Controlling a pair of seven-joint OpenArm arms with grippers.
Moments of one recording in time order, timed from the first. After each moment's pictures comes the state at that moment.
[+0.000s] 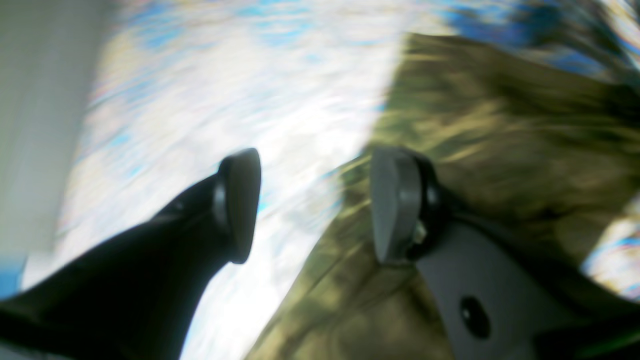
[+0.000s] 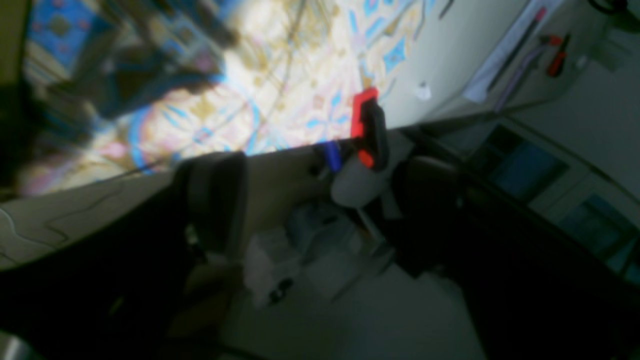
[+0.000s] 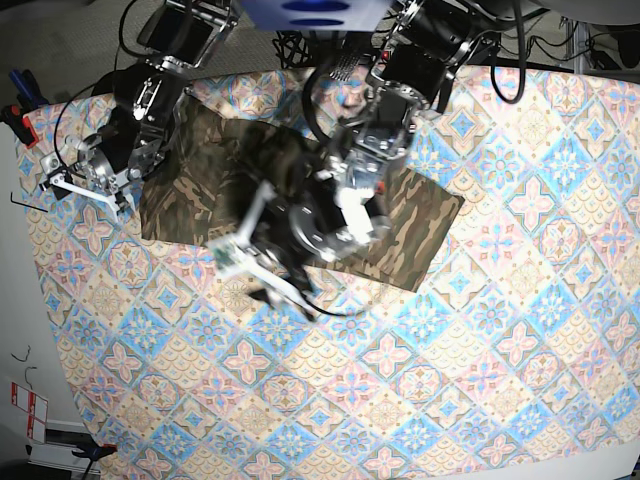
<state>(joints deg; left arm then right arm) -8.0 8.9 23.5 103.7 16.0 -42.9 51.4 -4.2 -8.5 27.0 102.2 -57.8 42.6 -67.4</state>
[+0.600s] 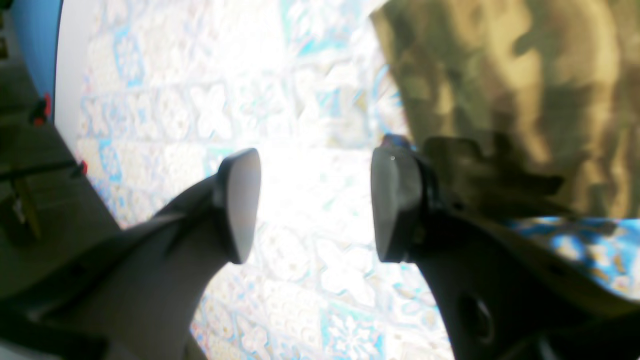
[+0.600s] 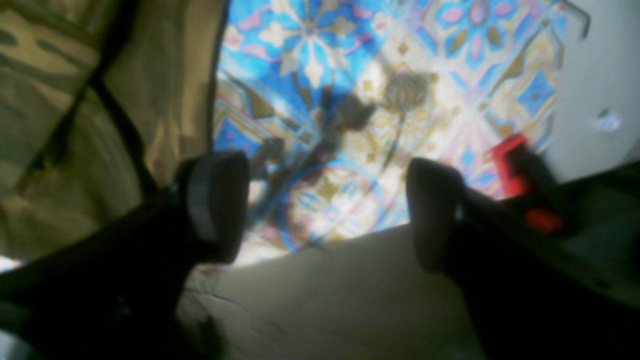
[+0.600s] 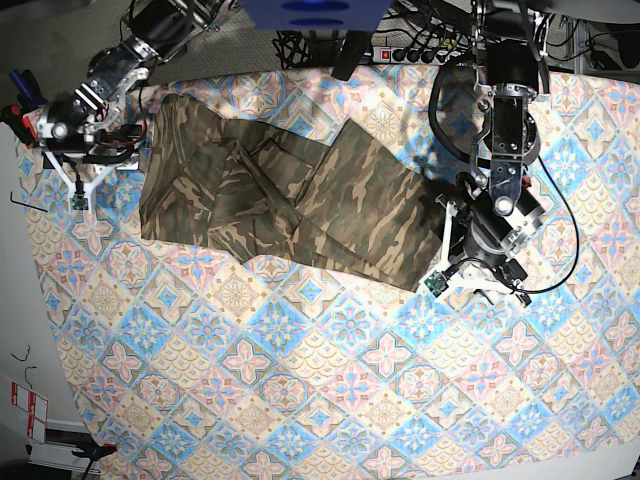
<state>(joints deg) -2.2 -8.8 1.0 105.5 18.6 -42.7 58.6 -4.1 -8.5 47.2 106.6 -11.8 42.1 -68.5</state>
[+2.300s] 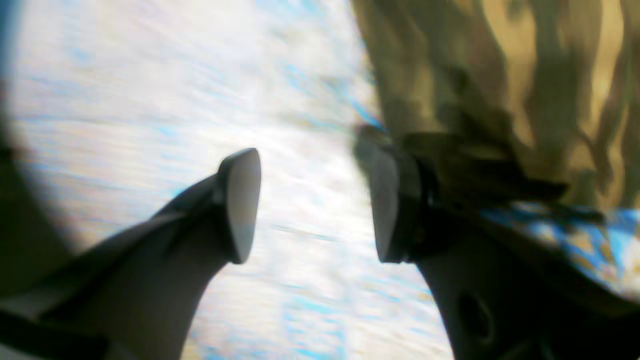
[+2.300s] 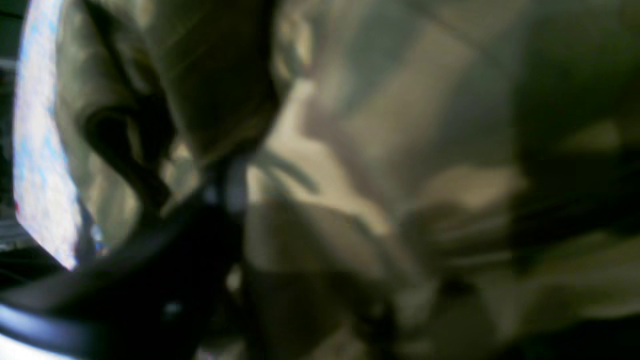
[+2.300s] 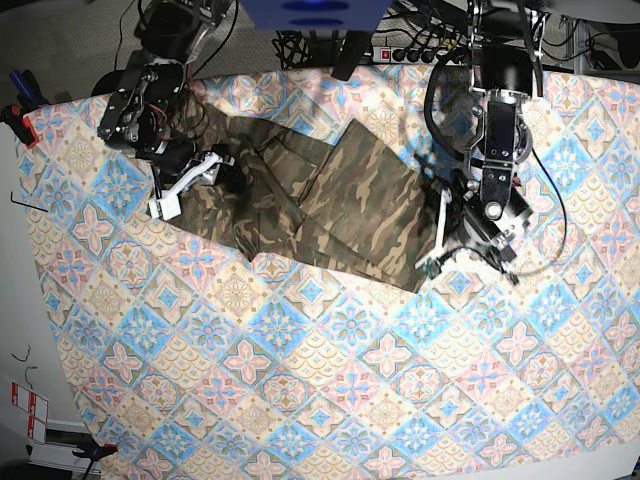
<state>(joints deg) -1.9 -10.2 1.0 94.0 19.3 -42.7 58.1 -6.2 -5.5 33.9 74.7 23.3 42.7 -56.7</state>
